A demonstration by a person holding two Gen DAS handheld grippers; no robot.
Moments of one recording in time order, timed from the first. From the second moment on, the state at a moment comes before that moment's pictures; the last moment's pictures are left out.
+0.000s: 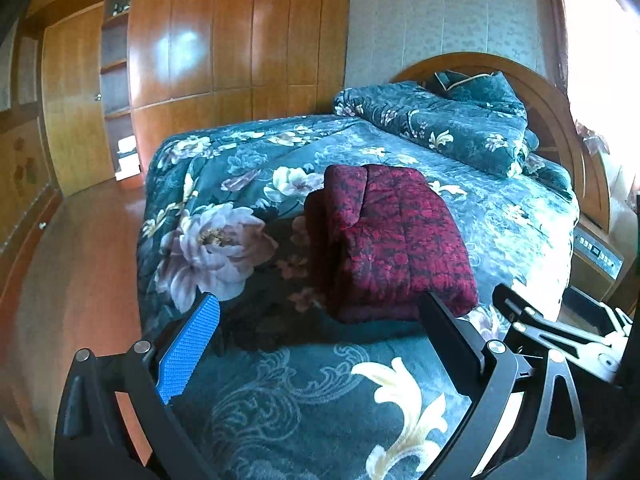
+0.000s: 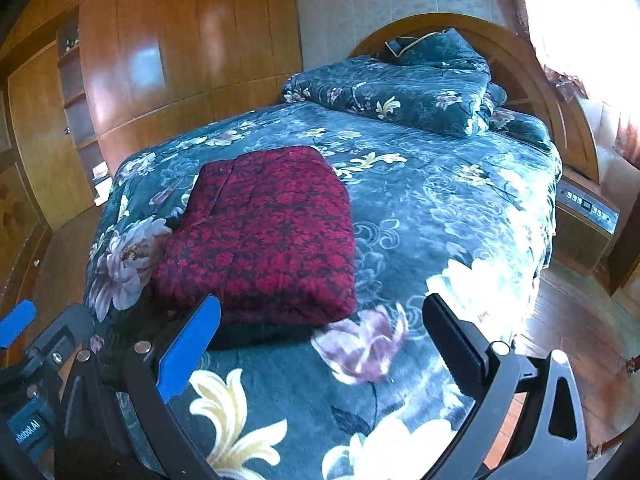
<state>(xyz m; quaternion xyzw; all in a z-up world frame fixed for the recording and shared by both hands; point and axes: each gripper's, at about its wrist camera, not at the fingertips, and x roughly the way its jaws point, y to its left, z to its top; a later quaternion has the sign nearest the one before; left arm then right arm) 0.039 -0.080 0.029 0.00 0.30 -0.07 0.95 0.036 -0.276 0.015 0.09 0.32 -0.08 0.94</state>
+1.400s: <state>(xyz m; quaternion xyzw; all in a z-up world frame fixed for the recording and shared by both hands) 0.035 -0.075 0.030 0.01 0.29 -0.04 0.96 0.026 -0.261 0.011 0.08 0.32 -0.07 0.94</state>
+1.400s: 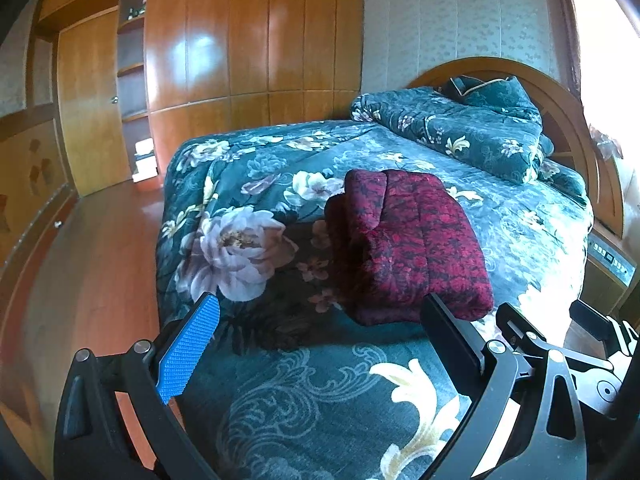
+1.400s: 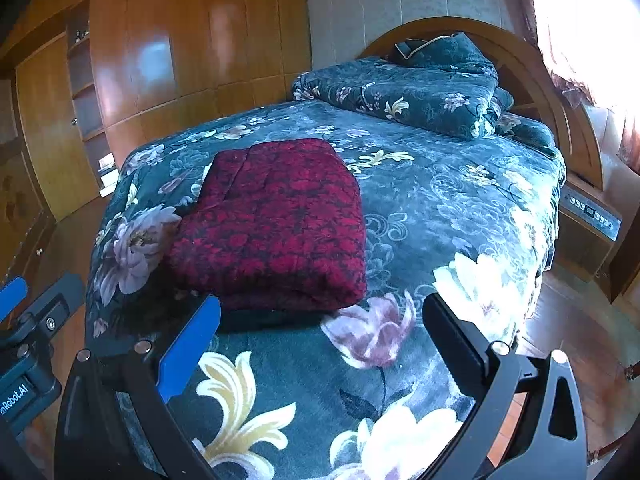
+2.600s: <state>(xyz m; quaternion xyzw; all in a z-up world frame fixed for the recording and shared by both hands) 0.045 -0.067 0.024 0.00 0.31 -0.02 0.95 0.032 -0.258 0.003 0.07 0.33 -0.06 0.94</state>
